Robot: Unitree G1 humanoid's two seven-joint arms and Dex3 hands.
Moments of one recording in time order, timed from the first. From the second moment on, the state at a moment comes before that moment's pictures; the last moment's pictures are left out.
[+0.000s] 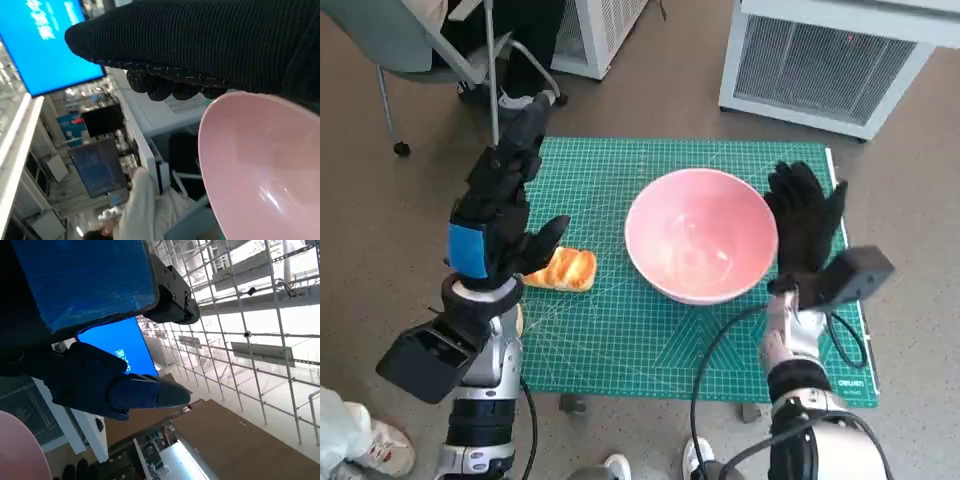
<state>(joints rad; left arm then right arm) -0.43 0.14 0.13 0.18 -0.20 -0.64 -0.28 -0.87 -0.03 -0.41 1.31 0.20 -0.66 0.12</state>
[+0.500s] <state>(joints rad) -0.39 0.18 0.15 0.16 -0.17 -0.65 -0.28 -0.93 -0.04 -0.38 1.32 0.15 -0.58 0.08</state>
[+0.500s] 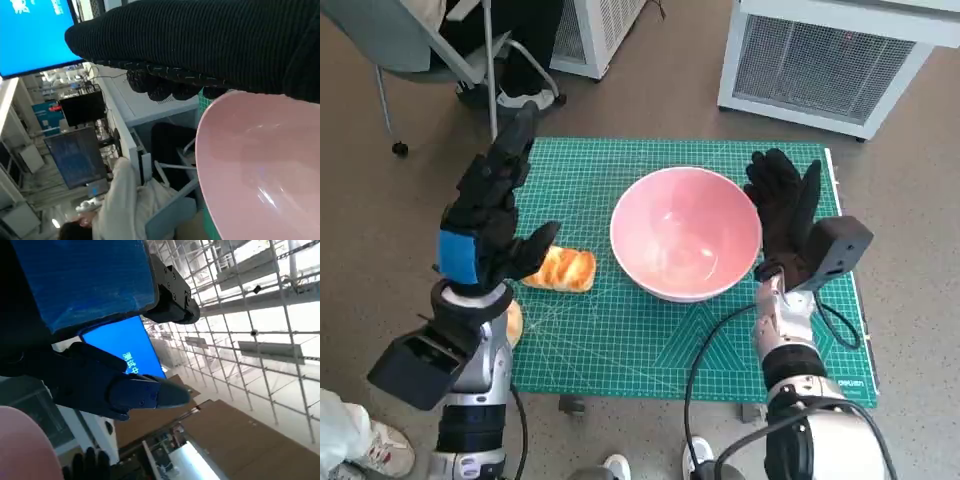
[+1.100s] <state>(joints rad) -0.34 0.67 0.15 0.00 0.16 -0.32 -0.48 -0.95 -0.07 -0.34 1.10 0.22 -0.97 0.35</state>
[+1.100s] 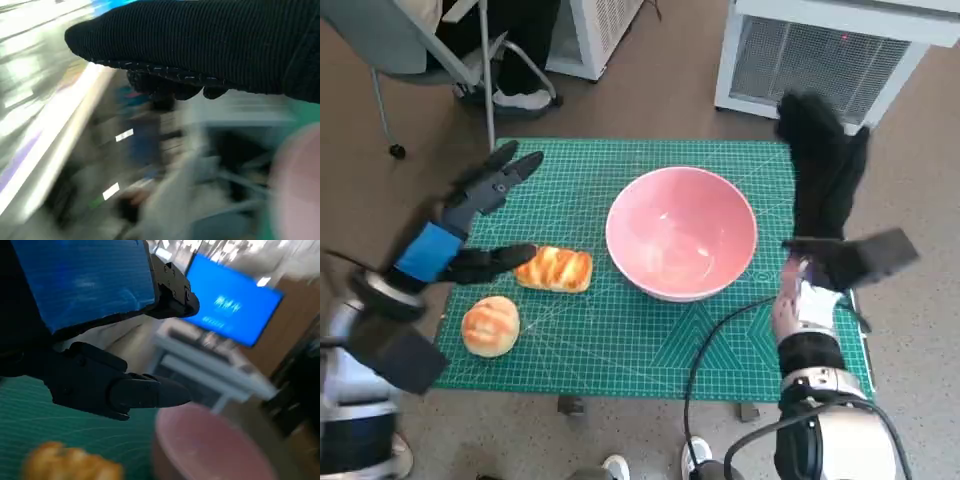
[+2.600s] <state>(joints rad) -0.66 0.61 -0.36 0.49 0.52 0.02 -0.66 -0.79 -0.10 -0.17 0.56 0.35 -0.95 0.57</state>
